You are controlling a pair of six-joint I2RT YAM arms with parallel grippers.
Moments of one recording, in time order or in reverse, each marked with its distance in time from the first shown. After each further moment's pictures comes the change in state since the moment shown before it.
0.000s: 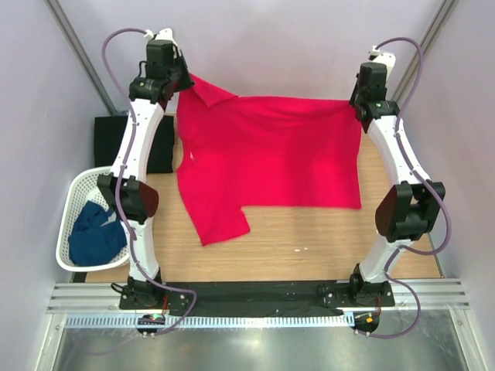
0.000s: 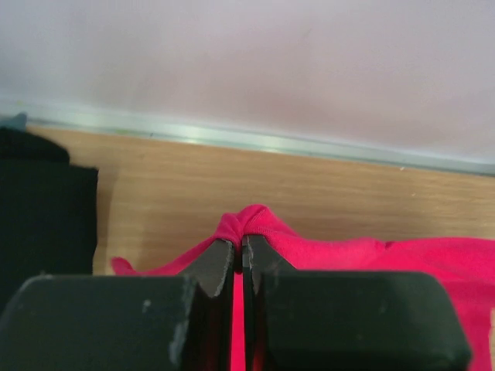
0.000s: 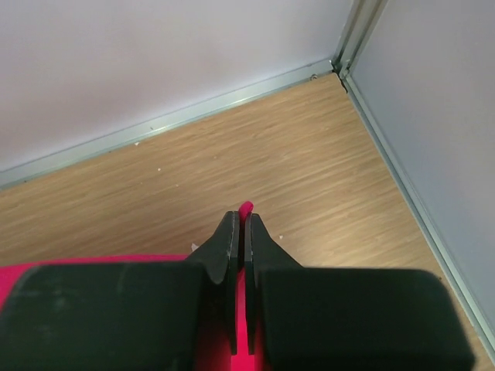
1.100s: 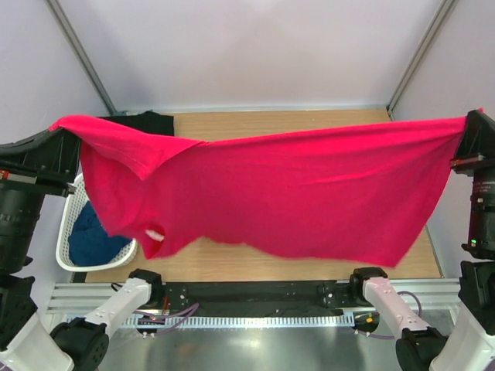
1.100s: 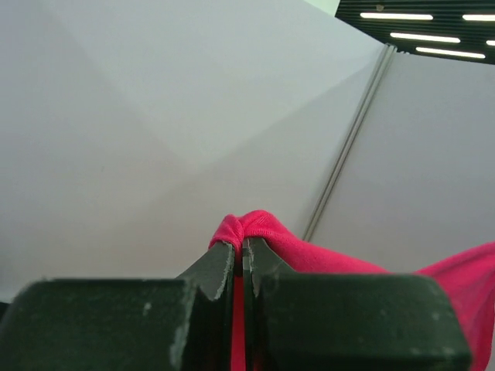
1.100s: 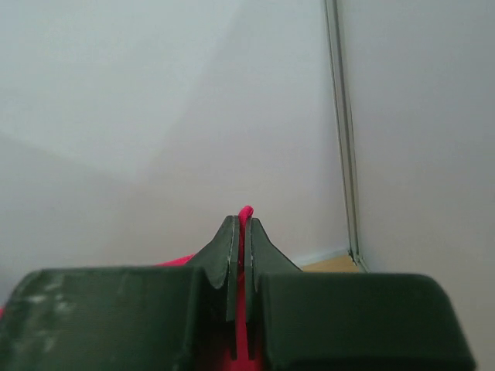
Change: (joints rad) left arm -0.048 -1.165 -0.286 0.024 0.166 -0.041; right arm -0.005 -0.951 0.124 -0.247 -0.142 -0.021
